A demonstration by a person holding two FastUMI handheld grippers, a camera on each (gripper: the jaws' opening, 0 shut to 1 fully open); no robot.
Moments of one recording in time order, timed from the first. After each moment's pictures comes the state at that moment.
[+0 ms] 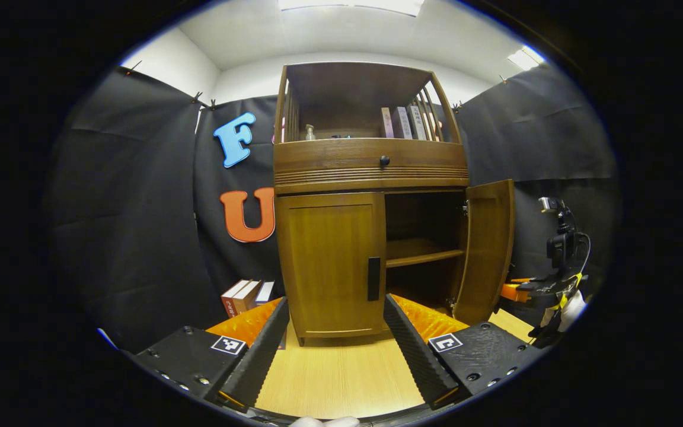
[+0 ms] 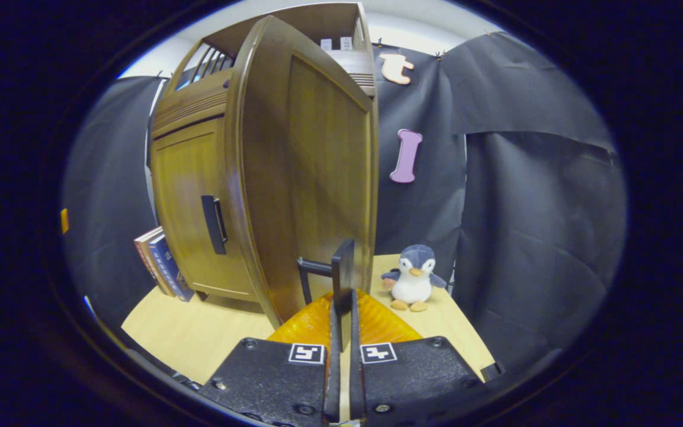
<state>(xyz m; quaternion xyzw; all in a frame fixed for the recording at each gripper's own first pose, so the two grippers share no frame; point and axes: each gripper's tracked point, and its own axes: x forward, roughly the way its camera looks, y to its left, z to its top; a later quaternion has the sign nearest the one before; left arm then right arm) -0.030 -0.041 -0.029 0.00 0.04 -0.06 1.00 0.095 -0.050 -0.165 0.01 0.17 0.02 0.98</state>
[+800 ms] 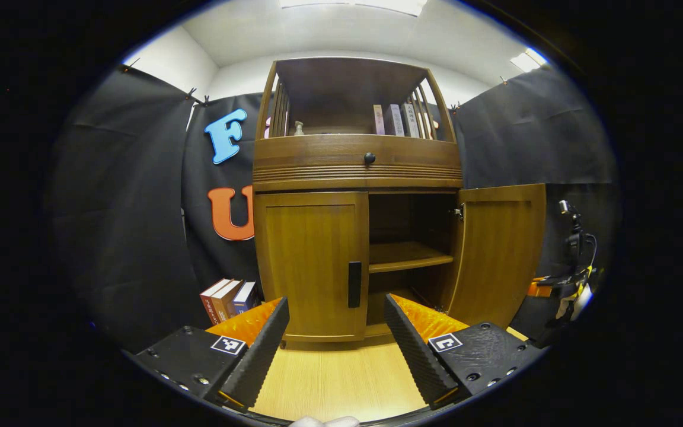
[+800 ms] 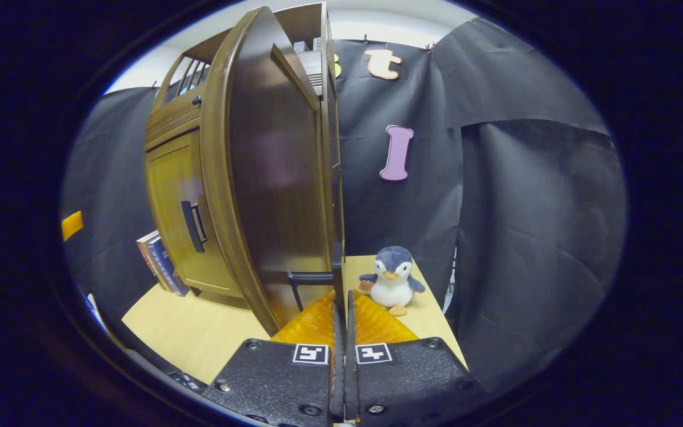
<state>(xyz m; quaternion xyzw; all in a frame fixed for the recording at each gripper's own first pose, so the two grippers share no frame) 0.000 -0.077 -0.039 -0.01 0.04 -0.05 1.00 0.114 -0.146 -0.164 0.02 0.18 0.08 0.98</state>
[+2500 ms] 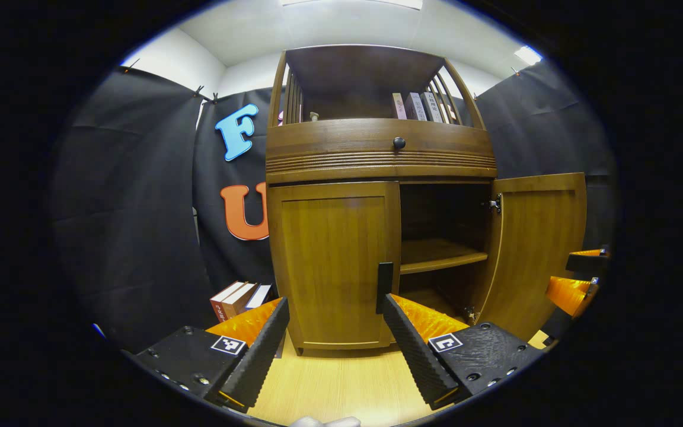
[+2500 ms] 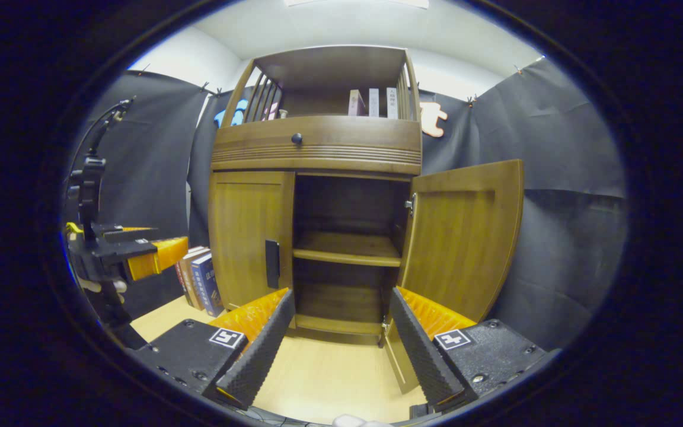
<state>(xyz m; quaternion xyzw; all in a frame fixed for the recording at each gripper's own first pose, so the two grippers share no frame) 0.064 -0.051 -0.058 0.00 0.04 -0.02 1.00 0.030 0.022 -0.057 -0.04 0.07 0.09 0.99</state>
